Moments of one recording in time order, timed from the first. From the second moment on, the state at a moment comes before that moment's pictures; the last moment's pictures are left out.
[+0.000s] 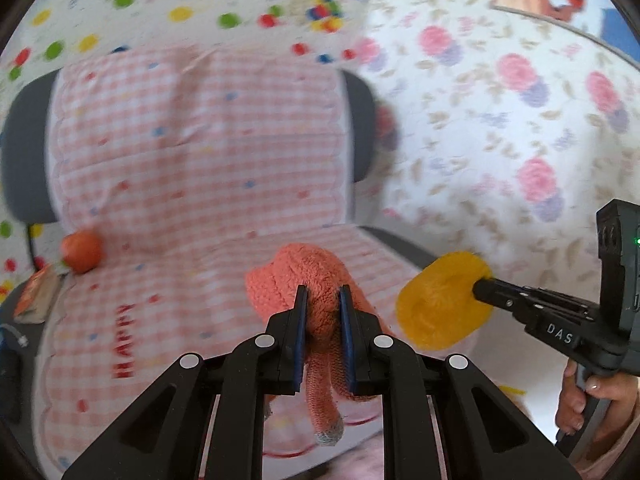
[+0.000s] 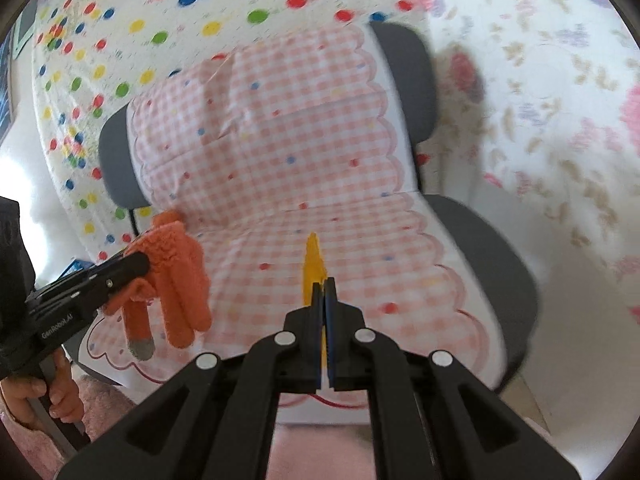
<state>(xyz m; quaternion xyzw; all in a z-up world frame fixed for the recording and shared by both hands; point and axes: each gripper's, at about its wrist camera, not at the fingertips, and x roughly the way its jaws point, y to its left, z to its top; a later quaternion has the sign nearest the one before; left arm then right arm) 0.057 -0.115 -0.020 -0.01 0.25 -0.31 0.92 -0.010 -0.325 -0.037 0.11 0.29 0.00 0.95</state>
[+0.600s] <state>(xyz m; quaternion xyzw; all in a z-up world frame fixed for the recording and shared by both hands) -0.049 -0.270 -0.090 0.04 0.29 -0.51 0.81 -0.171 -0.418 -0.084 0.13 0.32 -0.21 0.91</state>
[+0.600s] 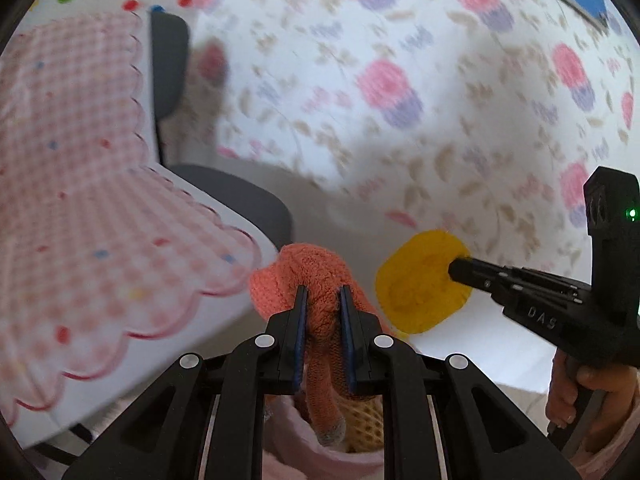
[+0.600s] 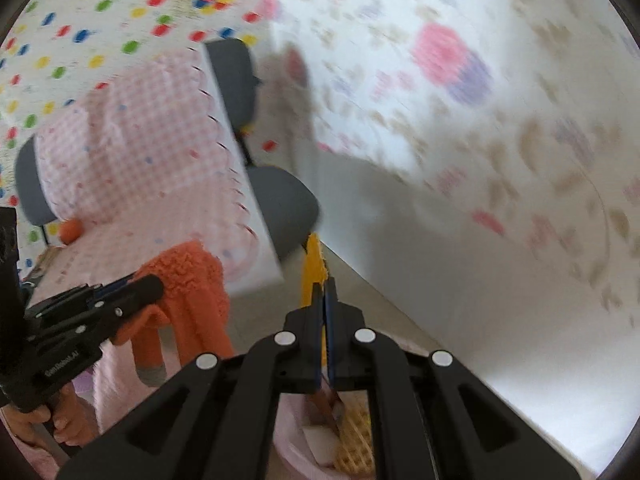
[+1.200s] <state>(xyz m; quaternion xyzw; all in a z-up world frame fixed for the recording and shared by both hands) -0.070 -0.348 -0.140 0.11 0.34 -0.54 0.77 -0.192 -0.454 -0.139 0.18 0.35 -0.23 0.89</state>
